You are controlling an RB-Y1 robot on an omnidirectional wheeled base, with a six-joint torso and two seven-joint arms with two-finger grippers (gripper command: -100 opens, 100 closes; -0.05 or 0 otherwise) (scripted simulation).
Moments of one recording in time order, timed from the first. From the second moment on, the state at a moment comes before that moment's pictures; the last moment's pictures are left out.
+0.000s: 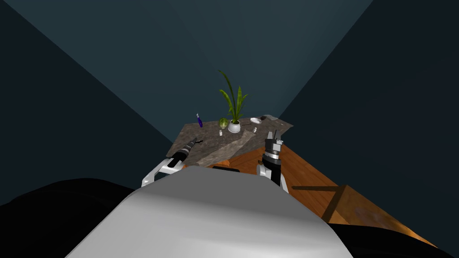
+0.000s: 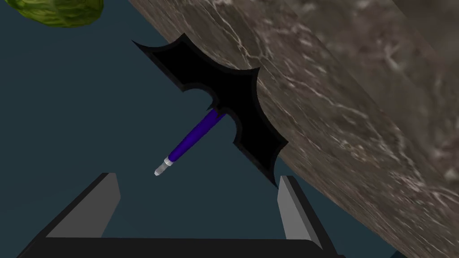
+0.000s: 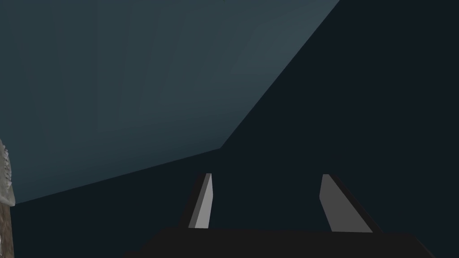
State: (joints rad) left arm 0.54 0.47 0.07 -1.91 -0.17 0.15 -0.07; right arm 0.48 0.03 -0.04 -2.22 0.09 -0.54 0.01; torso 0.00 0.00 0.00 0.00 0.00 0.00
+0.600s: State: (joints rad) left arm 0.54 0.48 0.07 -1.86 -0.18 0.16 -0.07; right arm 0.48 0.03 -0.04 -2.22 0.09 -0.54 0.01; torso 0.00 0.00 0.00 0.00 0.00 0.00
